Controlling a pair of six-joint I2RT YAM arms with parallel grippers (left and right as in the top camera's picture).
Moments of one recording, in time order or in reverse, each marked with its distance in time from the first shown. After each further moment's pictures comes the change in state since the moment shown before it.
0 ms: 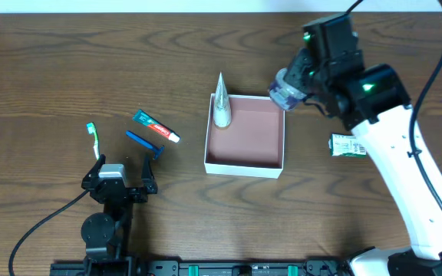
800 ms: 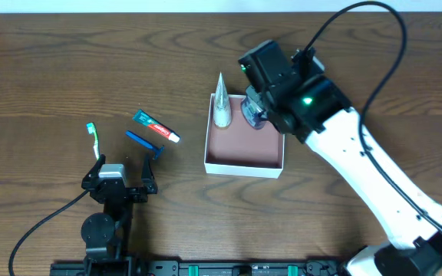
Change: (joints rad) left arm 0.000 0.000 0.000 0.000 0.000 0.000; right arm 0.212 0.093 0.000 -0.041 0.172 0.445
